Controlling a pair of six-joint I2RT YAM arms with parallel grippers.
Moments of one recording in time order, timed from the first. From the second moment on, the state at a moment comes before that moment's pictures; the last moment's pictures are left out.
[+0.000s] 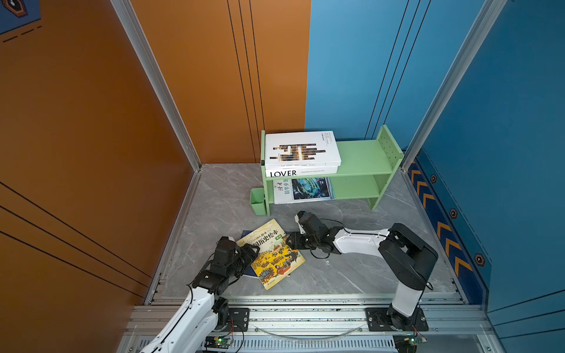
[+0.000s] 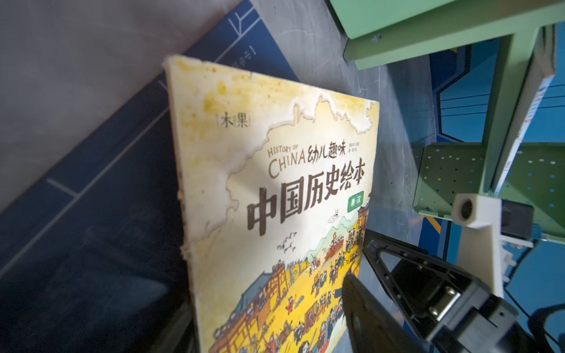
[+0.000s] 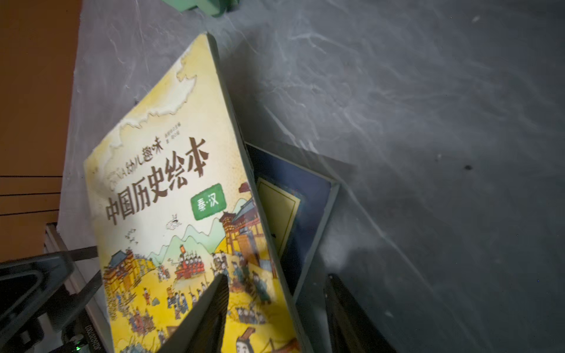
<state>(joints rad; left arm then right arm) -0.26 0.68 0.20 -0.25 0.23 -1.09 0.86 1.84 0.98 -0.01 -0.16 0.74</state>
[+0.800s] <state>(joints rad) -0.39 0.76 0.43 -0.33 0.37 -0.83 0.79 1.72 0.93 0.03 -0.20 0.77</state>
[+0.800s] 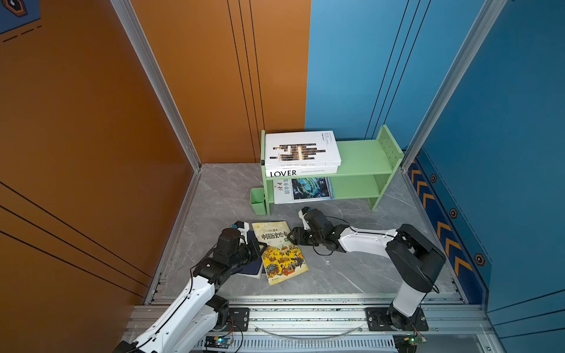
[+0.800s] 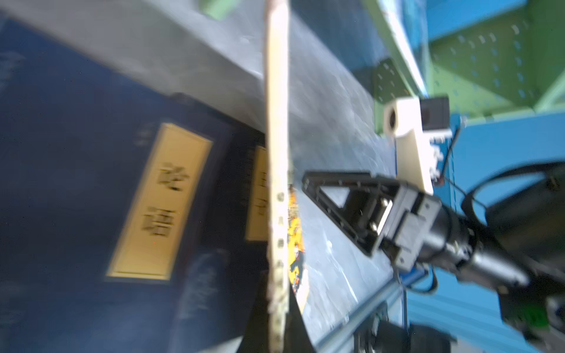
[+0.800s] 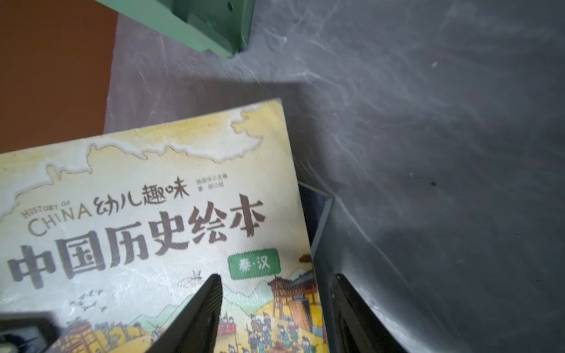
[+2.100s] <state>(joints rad) -0.64 1.31 0.94 0.37 0.76 -1.09 0.27 0.48 0.31 0.22 -0.54 1.06</state>
